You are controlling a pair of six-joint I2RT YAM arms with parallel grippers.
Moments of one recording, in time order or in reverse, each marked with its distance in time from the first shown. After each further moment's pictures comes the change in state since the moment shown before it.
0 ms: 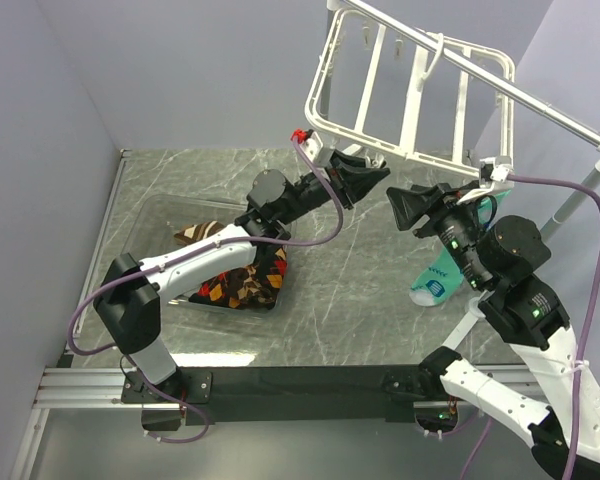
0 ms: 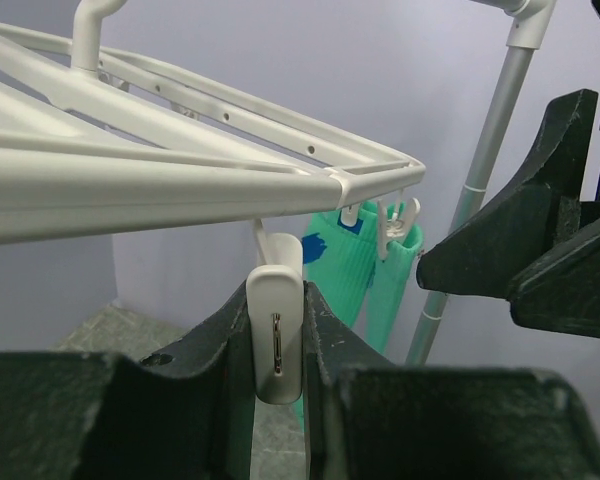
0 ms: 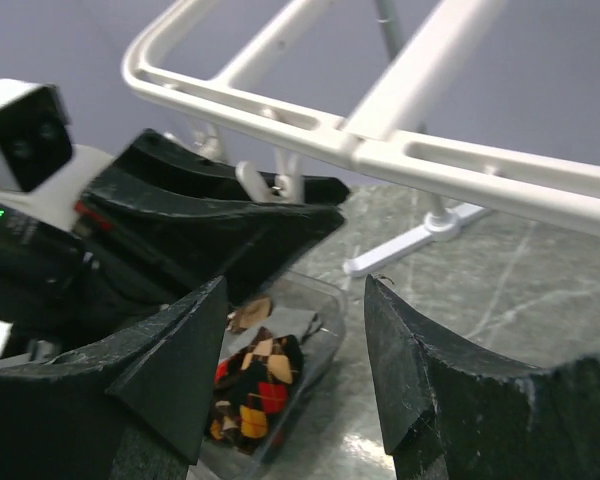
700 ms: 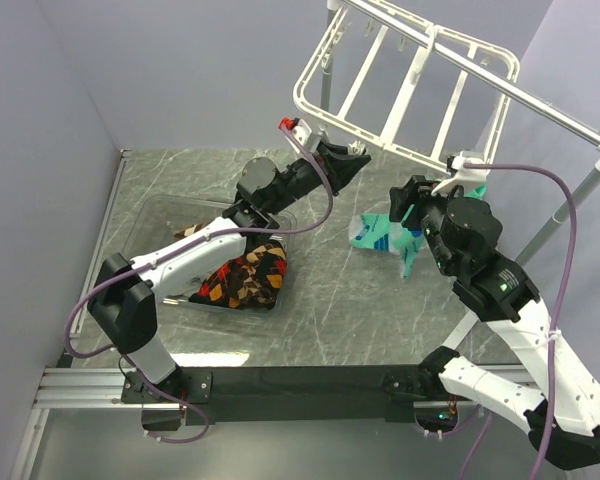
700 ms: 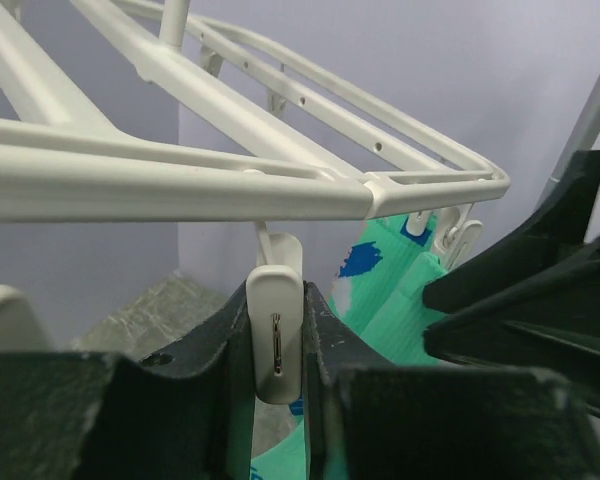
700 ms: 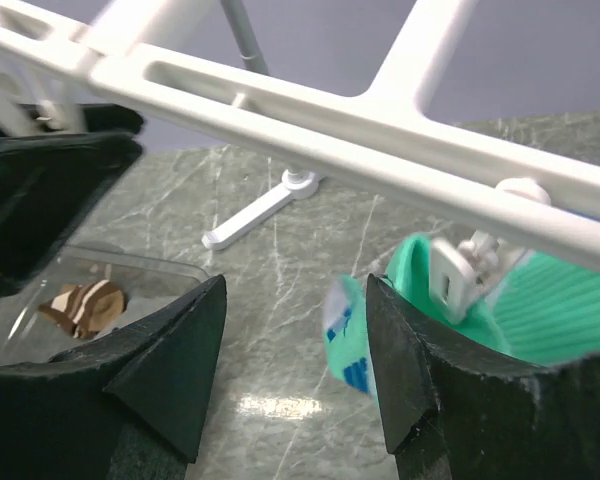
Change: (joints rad) left arm 0.082 -0.014 0.001 -0.099 -0.024 0.025; right arm 0.025 0.087 -0.034 -0.059 0.276 -0.089
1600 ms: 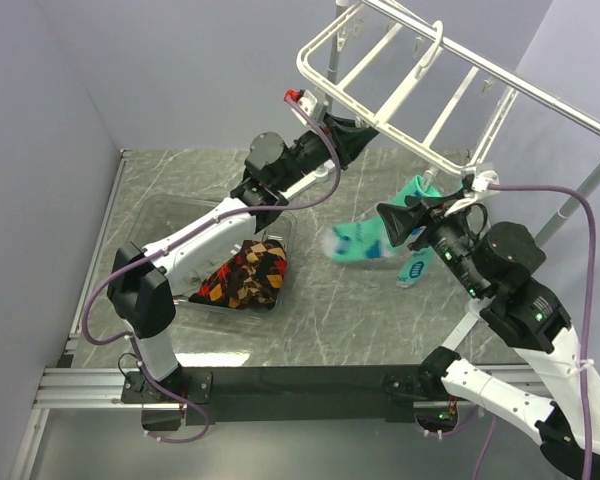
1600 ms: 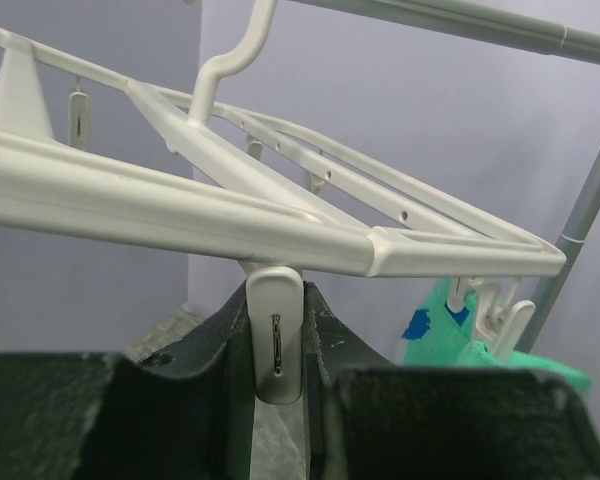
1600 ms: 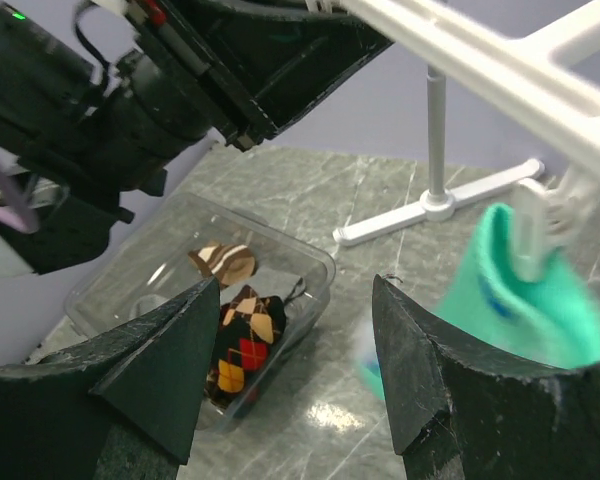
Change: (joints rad) left arm 0.038 0.124 0.251 -0.062 0.008 -0.037; right arm 0.076 -0.113 0.029 0.005 -0.274 -0.017
